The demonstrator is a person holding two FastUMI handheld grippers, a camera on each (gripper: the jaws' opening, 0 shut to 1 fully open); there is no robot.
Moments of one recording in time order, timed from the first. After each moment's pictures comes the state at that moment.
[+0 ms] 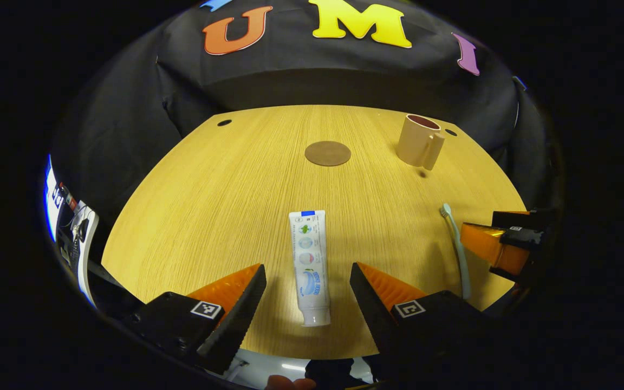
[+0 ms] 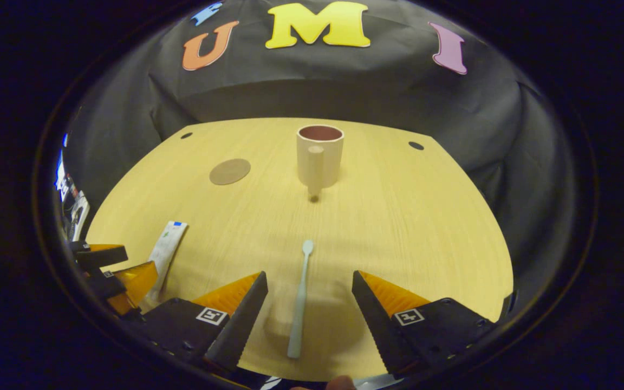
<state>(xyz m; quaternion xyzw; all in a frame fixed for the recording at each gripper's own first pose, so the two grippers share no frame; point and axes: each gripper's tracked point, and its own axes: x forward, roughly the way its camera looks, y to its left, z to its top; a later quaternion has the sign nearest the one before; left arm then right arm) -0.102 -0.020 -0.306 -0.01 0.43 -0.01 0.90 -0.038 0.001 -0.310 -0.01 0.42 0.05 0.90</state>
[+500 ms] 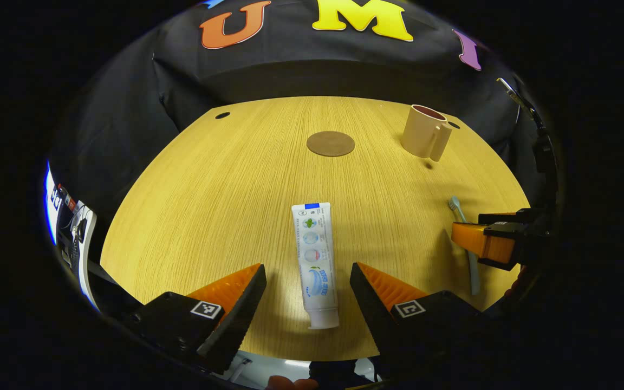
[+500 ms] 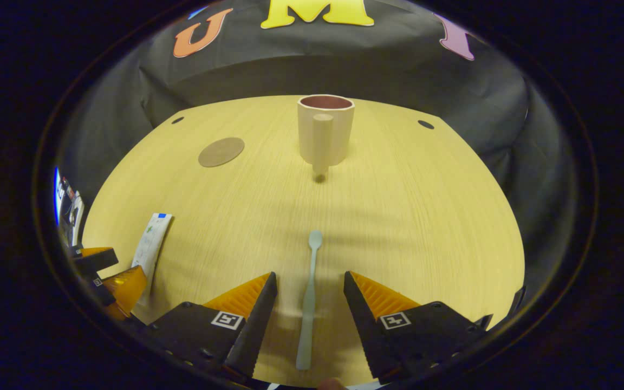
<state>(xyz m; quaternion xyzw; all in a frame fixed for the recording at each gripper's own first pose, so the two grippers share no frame) -0.099 -0.016 -0.322 0.00 0.45 -0.01 0.89 -0.027 0.014 -0.345 0.00 0.47 0.05 0.88</state>
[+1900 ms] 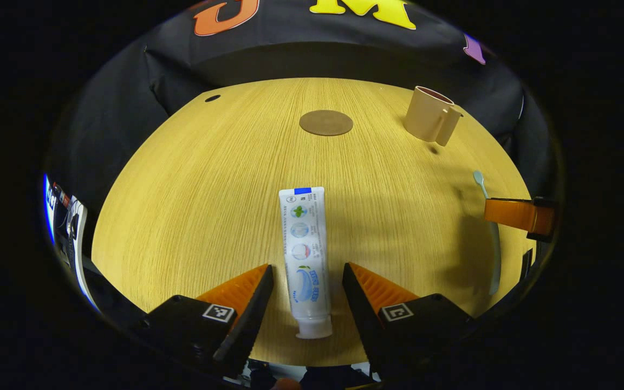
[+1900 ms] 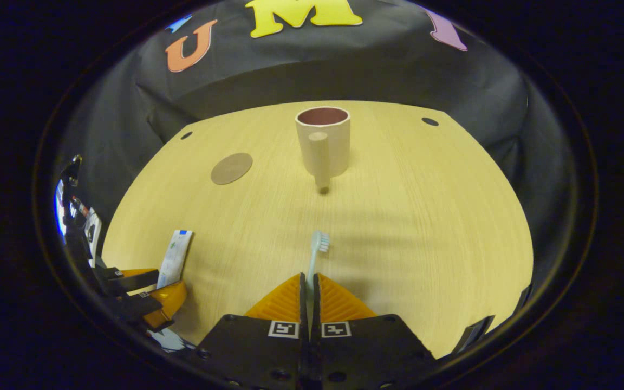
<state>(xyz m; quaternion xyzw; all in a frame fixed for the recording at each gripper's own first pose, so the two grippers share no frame) -0.057 -0.068 -0.320 -0.02 0.49 -0.02 0.87 -0.024 0.011 -0.310 0.04 0.46 0.08 0.88</state>
